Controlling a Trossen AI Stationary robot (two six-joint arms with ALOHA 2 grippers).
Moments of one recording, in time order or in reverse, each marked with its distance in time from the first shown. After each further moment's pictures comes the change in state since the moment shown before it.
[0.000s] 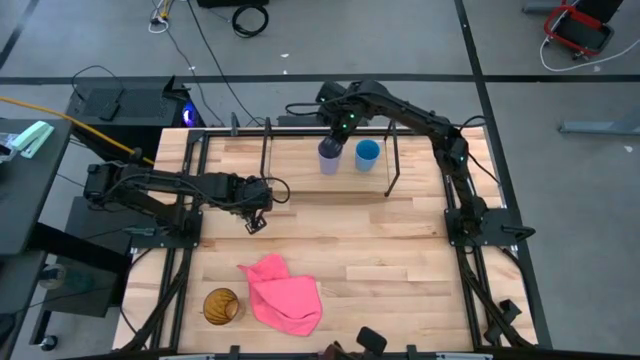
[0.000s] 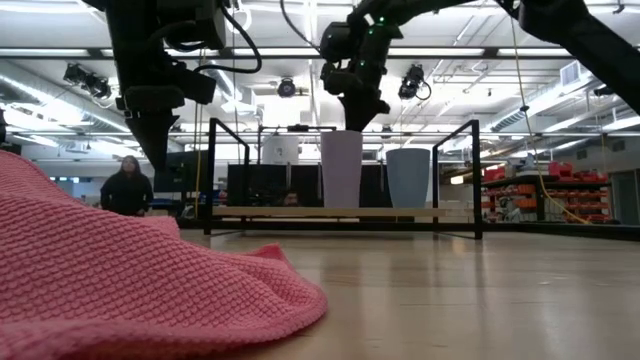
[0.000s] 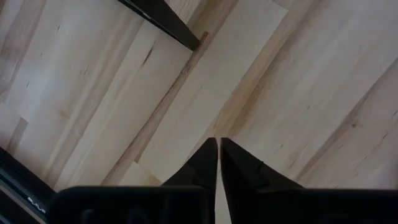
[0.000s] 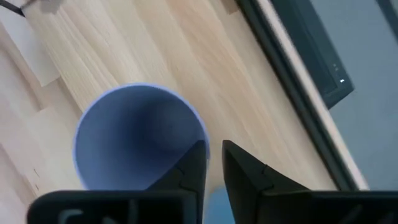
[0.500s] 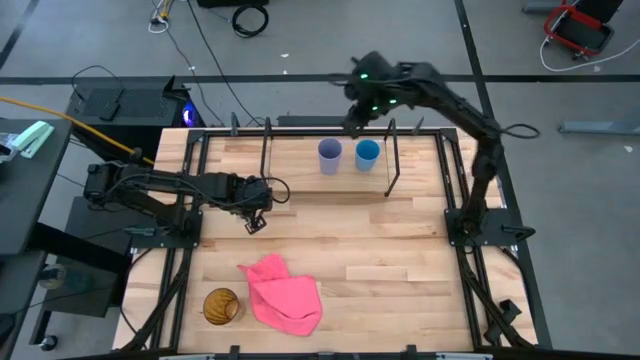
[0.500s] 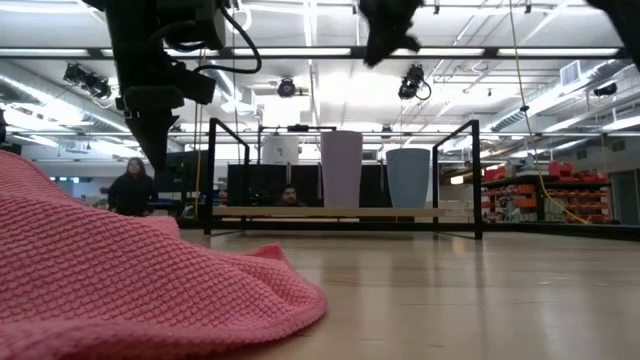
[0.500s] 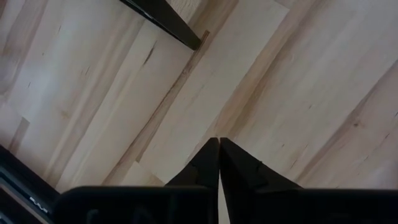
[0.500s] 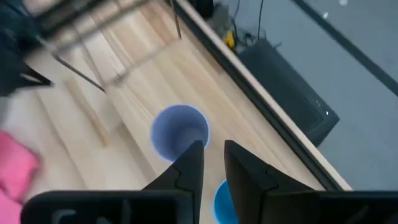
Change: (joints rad) left arm 0.000 0.000 0.000 -0.003 -0.003 0.002; right arm 0.019 -0.306 0.000 -0.003 0.005 0.139
